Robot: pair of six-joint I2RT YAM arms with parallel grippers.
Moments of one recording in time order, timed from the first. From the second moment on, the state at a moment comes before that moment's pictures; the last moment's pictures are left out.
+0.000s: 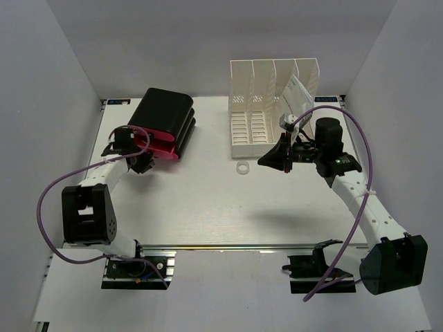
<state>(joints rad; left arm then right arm) 0.05 1.52 0.93 -0.38 0.06 -0.79 0.25 1.15 0.97 -0.24 -1.13 -0.18</state>
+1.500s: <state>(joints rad) 0.06 1.67 1.09 -0.34 -0.02 -0.92 0.21 1.15 0.97 -0.24 -1.14 -0.21</state>
